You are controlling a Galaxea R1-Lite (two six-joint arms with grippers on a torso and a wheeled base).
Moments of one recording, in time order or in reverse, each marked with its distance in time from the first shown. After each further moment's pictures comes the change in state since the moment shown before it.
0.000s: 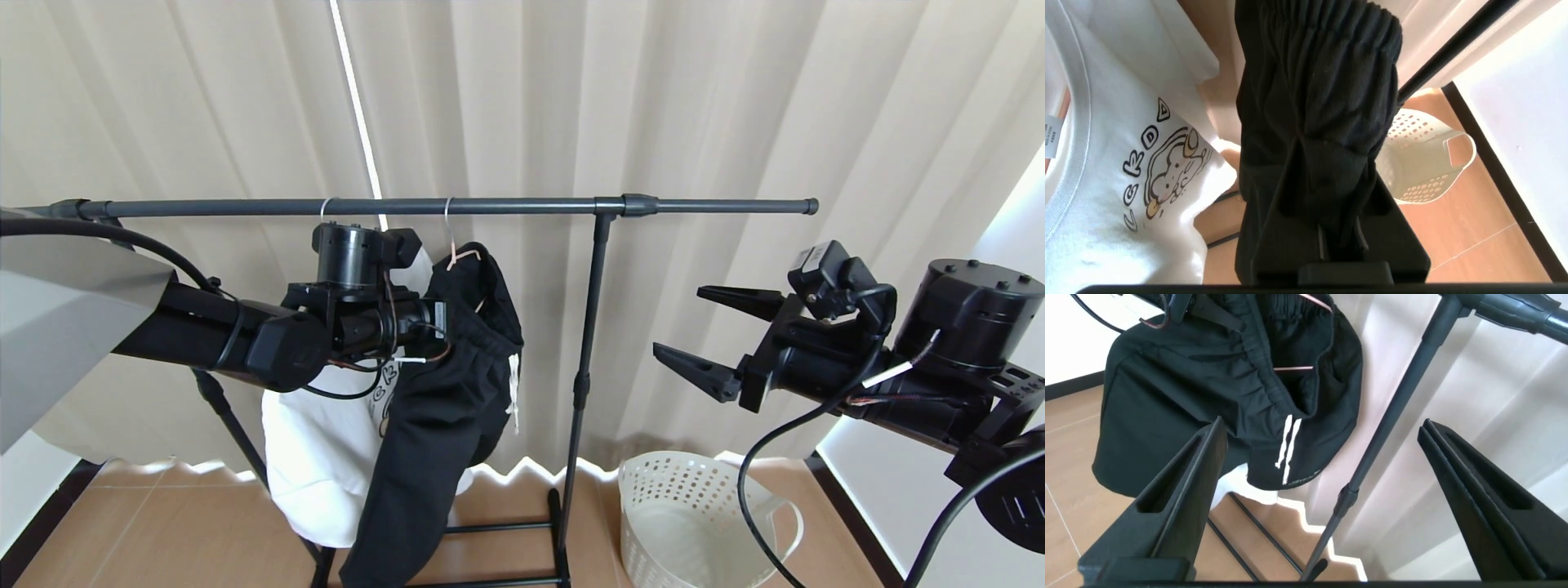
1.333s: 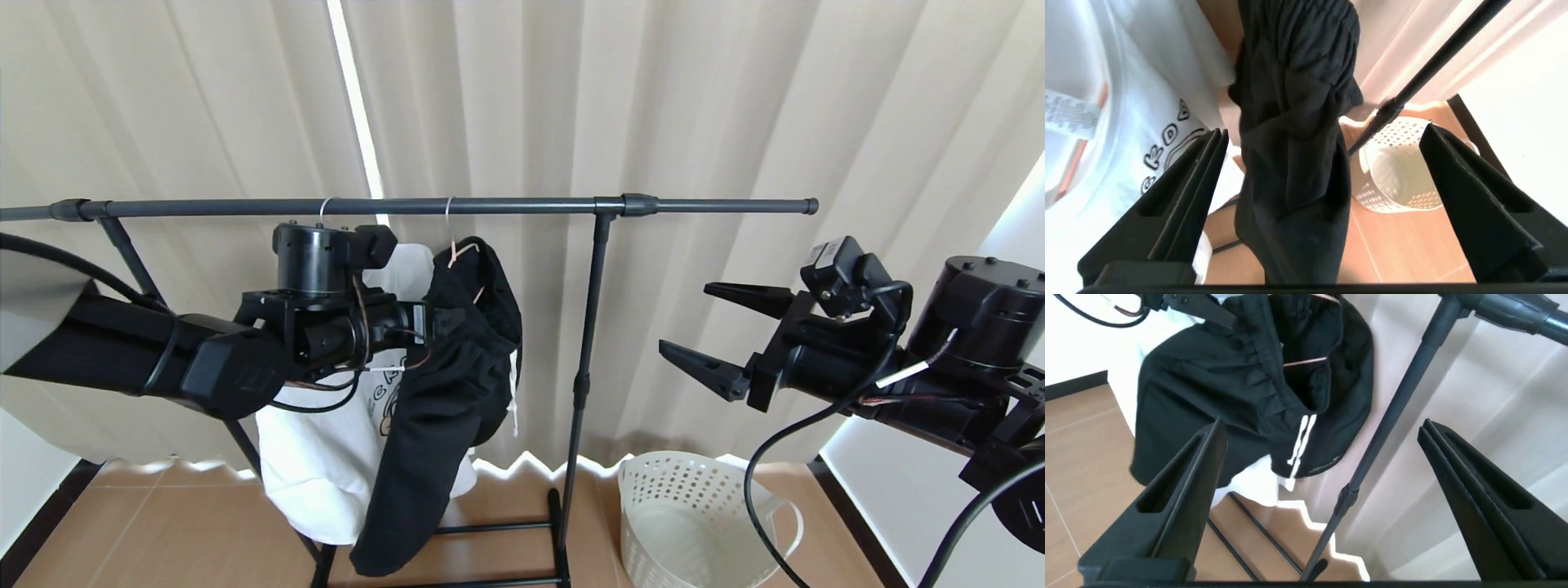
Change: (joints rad) left arm -0.001 -0.137 0.176 -0.077 0.054 0.008; right arm -0.005 -0.037 0.010 0.014 -0.011 0.002
